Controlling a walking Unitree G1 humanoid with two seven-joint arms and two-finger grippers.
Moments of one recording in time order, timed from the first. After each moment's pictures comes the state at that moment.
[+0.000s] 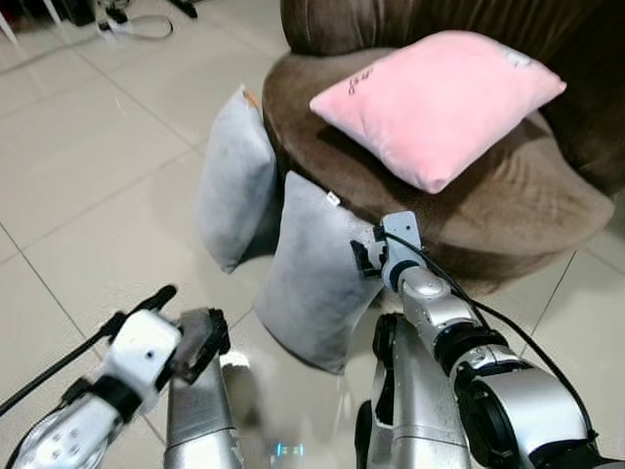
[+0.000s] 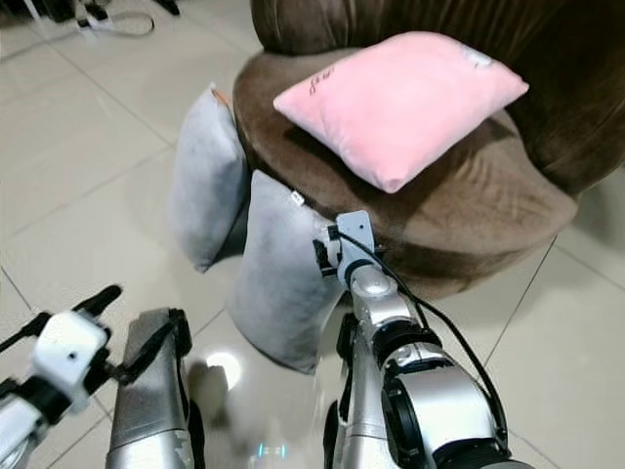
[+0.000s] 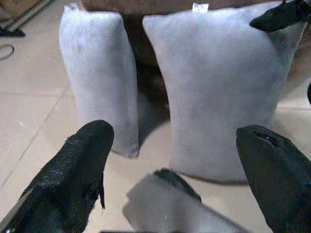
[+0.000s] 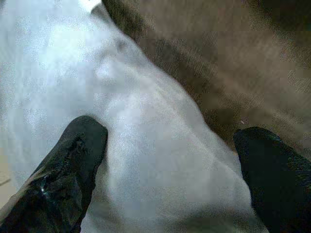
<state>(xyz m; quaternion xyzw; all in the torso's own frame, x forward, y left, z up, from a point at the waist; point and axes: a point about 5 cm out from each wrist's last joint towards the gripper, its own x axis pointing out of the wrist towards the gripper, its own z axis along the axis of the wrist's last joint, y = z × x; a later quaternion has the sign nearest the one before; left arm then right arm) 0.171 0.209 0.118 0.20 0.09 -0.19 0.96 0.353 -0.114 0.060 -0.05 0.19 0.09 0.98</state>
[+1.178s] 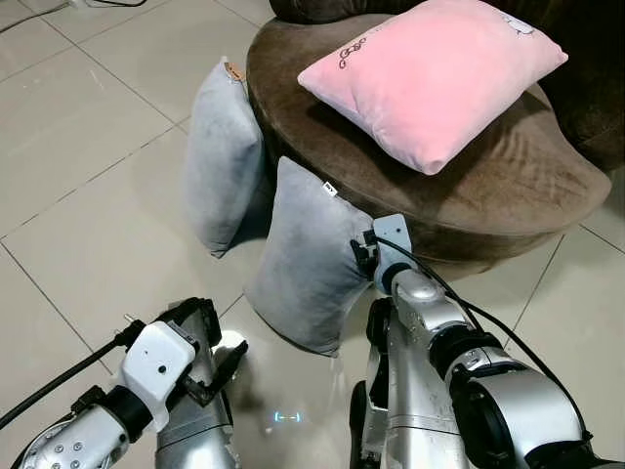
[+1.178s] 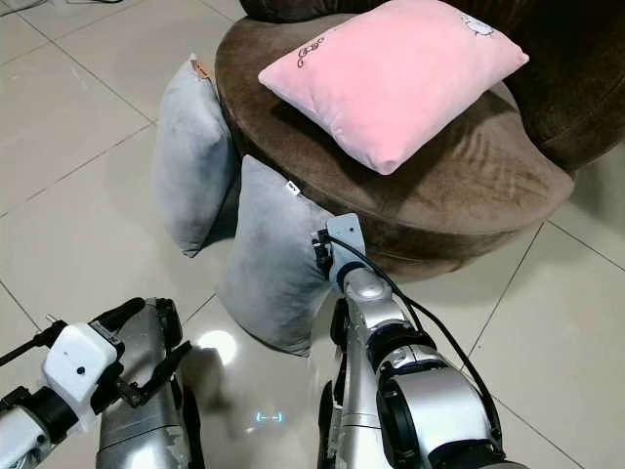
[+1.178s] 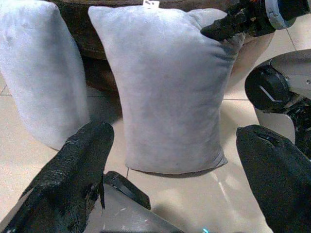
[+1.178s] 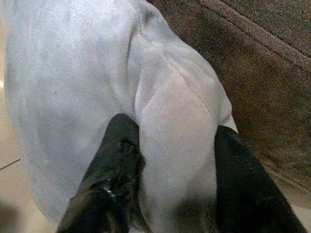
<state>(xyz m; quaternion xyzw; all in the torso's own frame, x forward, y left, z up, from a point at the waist) 0.159 0.190 0.123 0.18 0.10 -0.25 0.94 0.350 -0.102 0.059 -0.06 0.18 0.13 0.97</state>
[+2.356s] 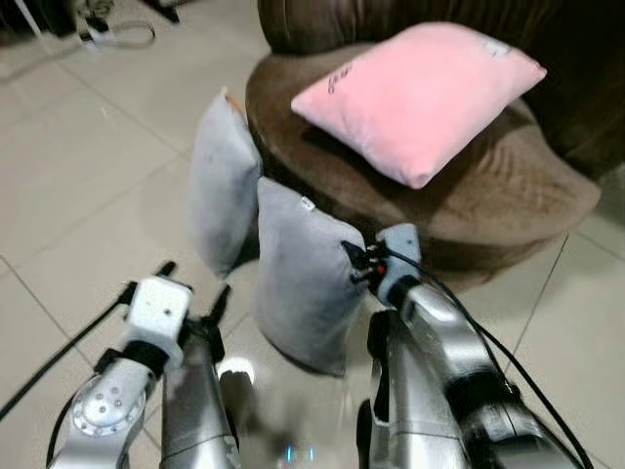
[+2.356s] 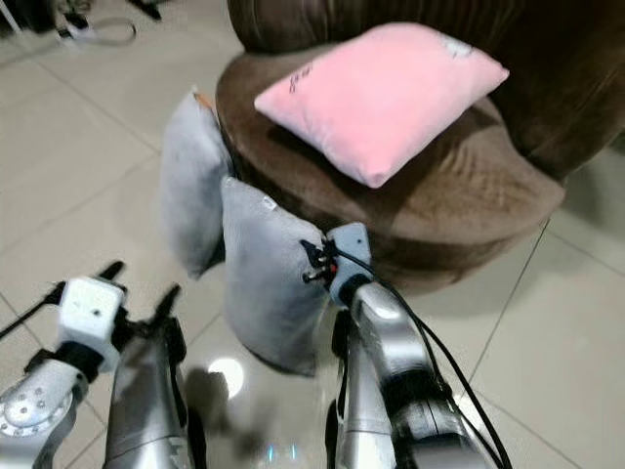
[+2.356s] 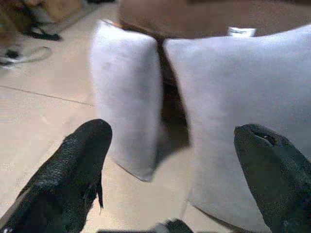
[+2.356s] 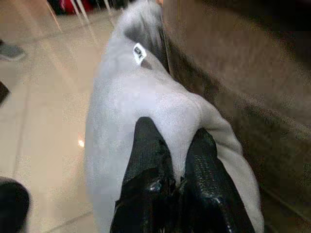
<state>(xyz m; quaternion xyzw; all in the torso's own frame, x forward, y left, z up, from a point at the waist) 0.213 0.199 0.113 0.15 0.05 -0.08 0.98 0.315 -0.107 0.076 0.05 0.09 0.26 0.96</state>
